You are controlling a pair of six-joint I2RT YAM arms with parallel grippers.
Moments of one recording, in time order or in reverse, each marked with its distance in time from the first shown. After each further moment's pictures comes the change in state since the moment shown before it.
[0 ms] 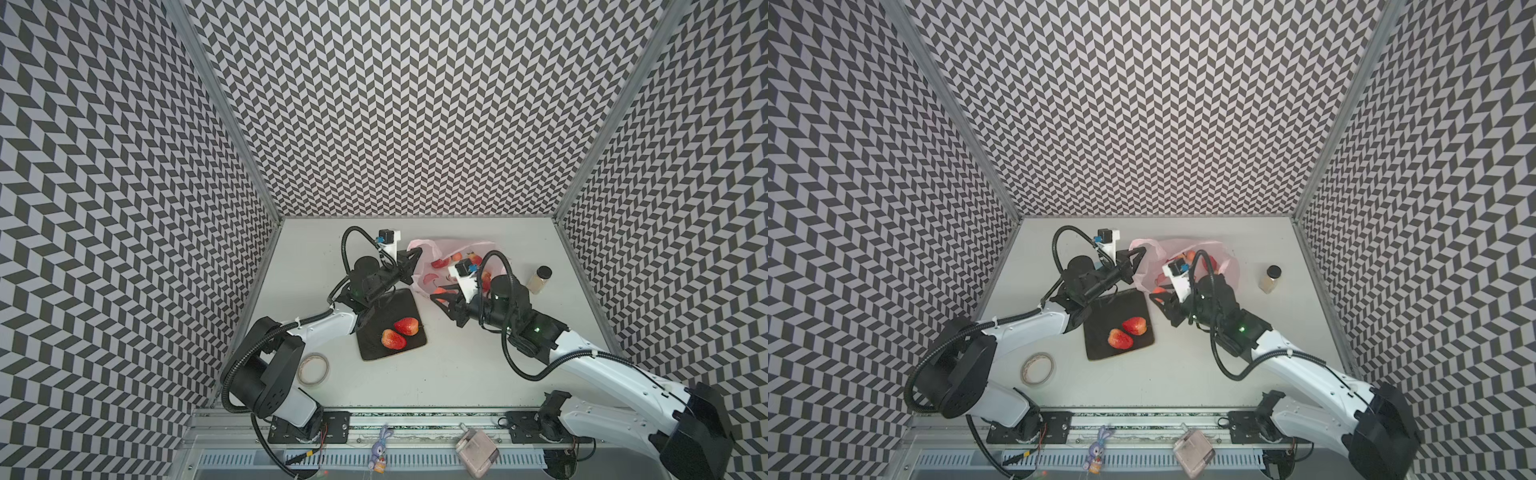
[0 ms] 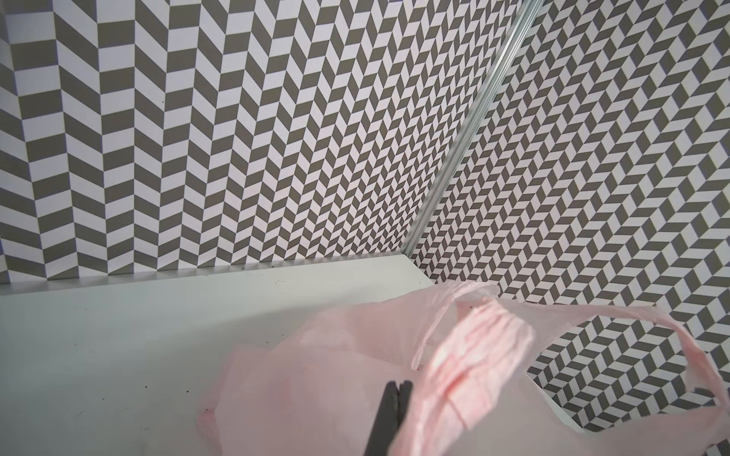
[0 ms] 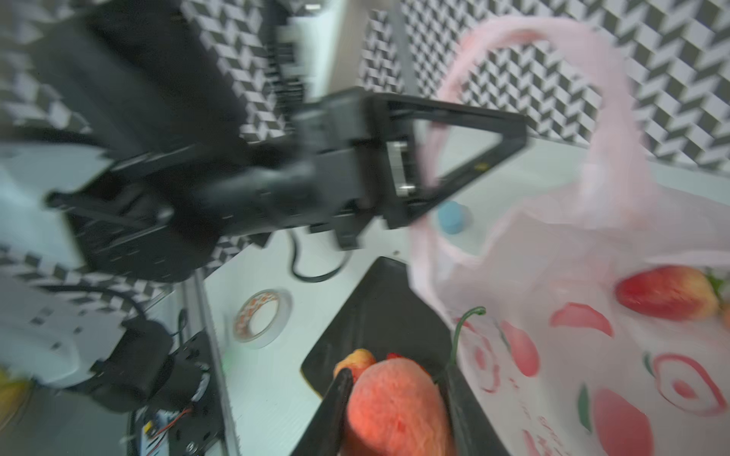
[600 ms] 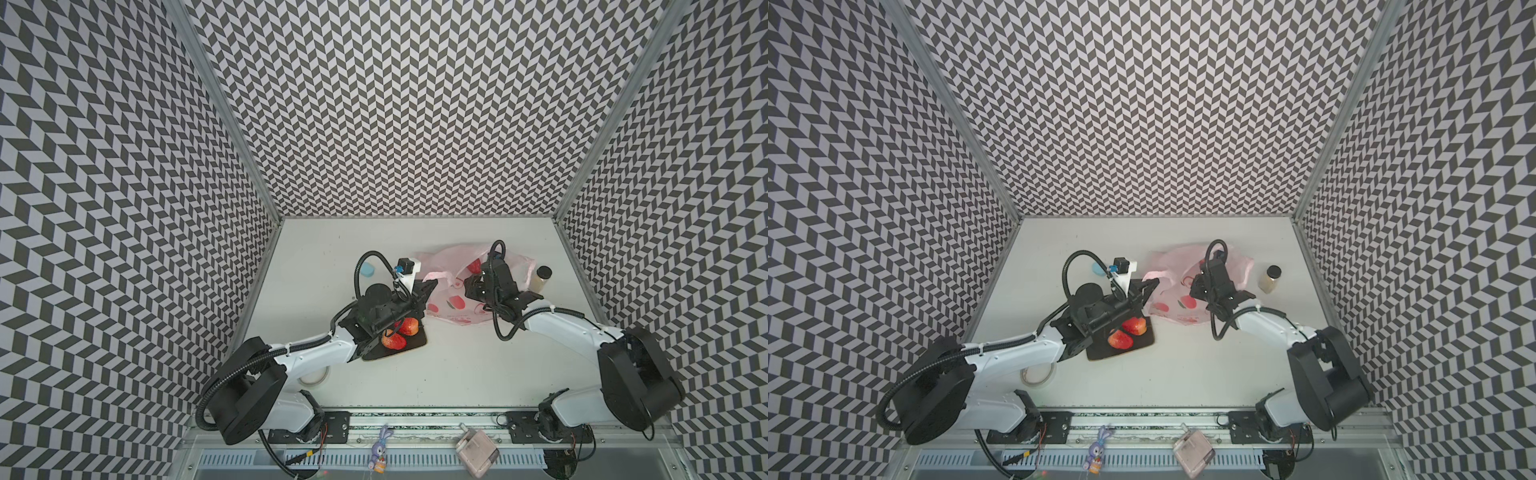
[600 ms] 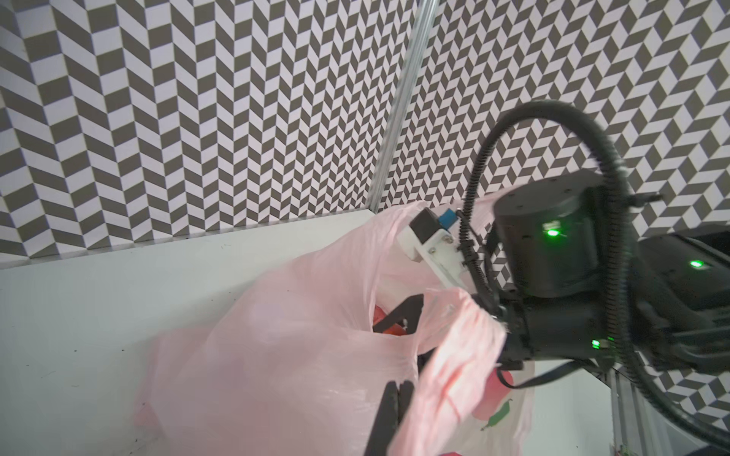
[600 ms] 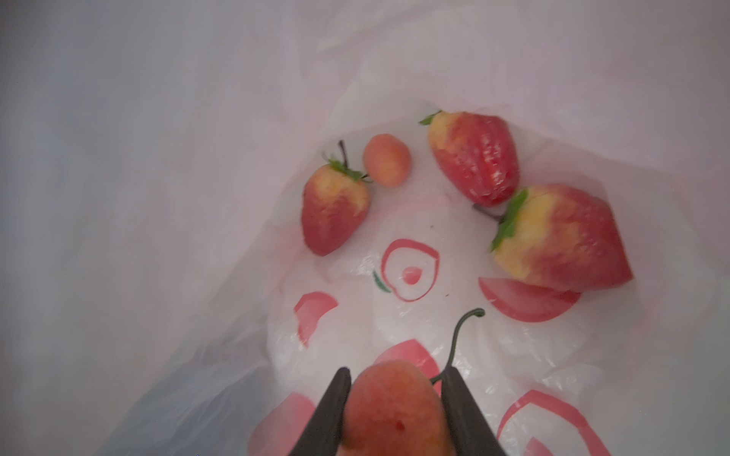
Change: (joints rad) left arm -0.206 -0.147 -0.159 -0.049 -0.123 0.098; right arm -0.352 0.323 0.039 -0.122 0.314 0.484
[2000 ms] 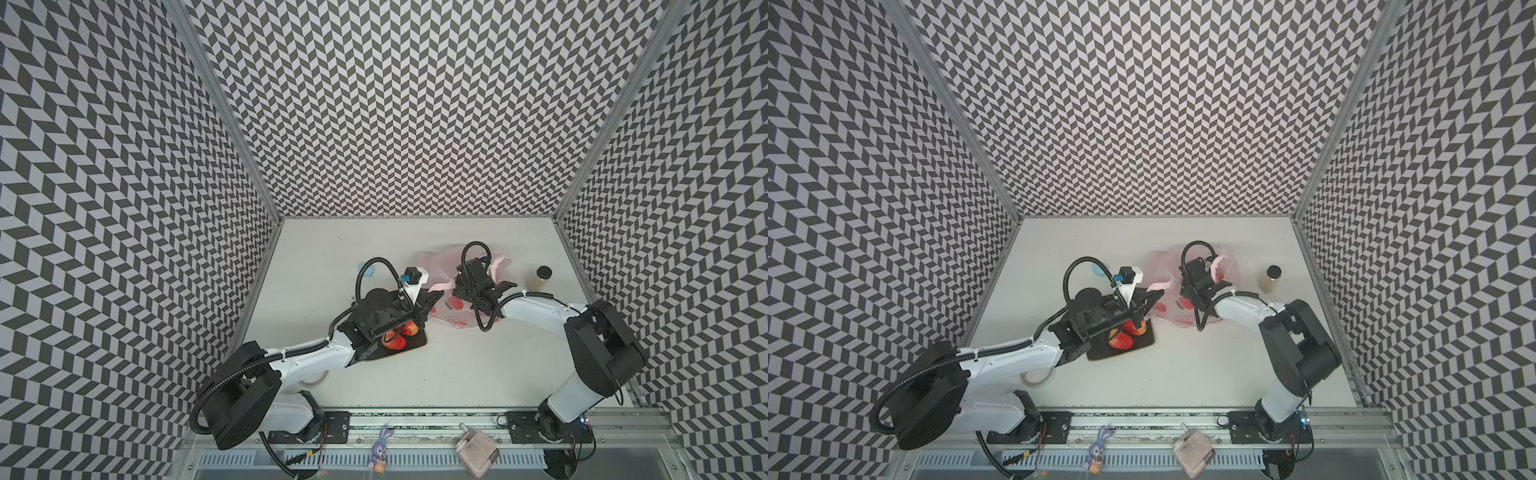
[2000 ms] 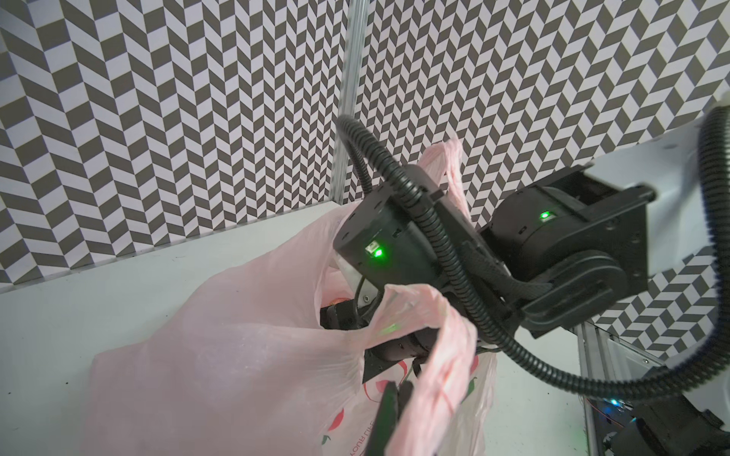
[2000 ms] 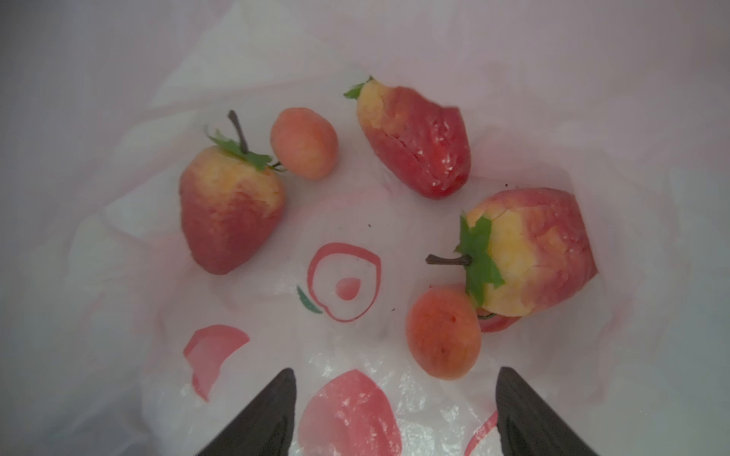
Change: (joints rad) left arm -0.061 -0.049 -0.028 -0.033 0.112 0.125; right arm 0.067 0.269 0.177 -0.179 0.315 0.170
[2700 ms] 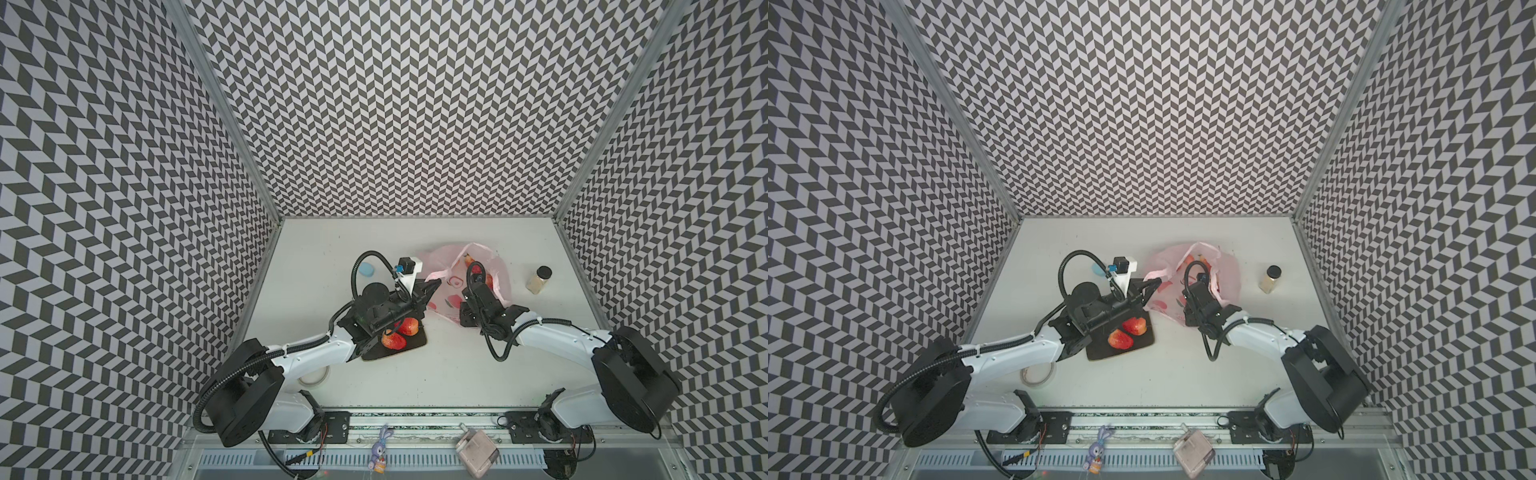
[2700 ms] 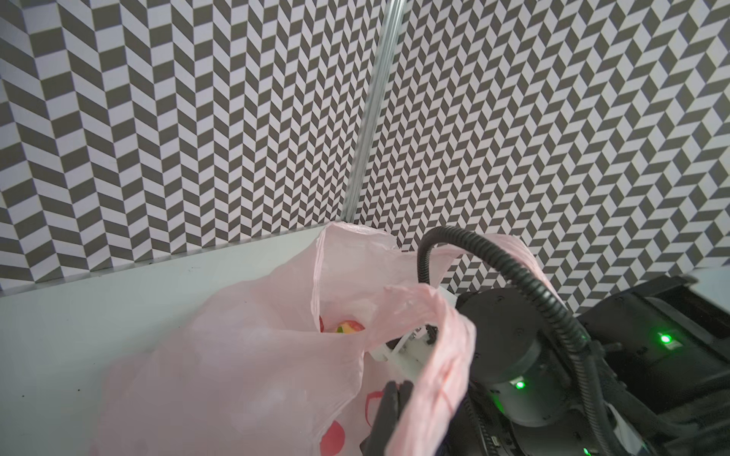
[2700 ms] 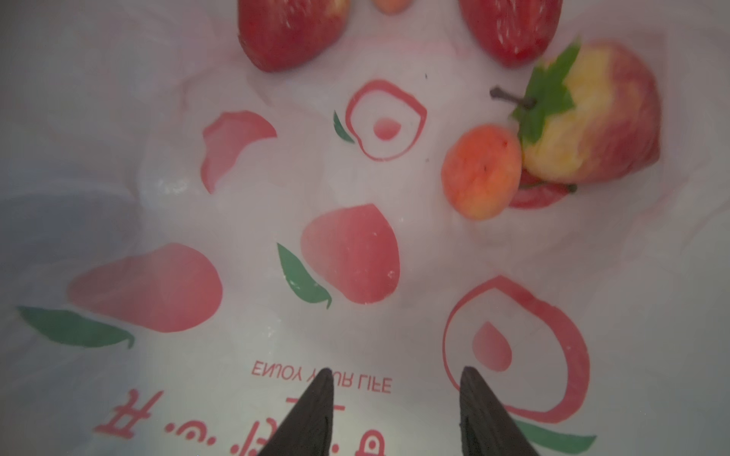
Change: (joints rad) left arm 0.037 0.013 0.016 0.039 -0.022 -0.069; right arm 0.105 -0.219 -0.258 0.020 -0.127 -0.220
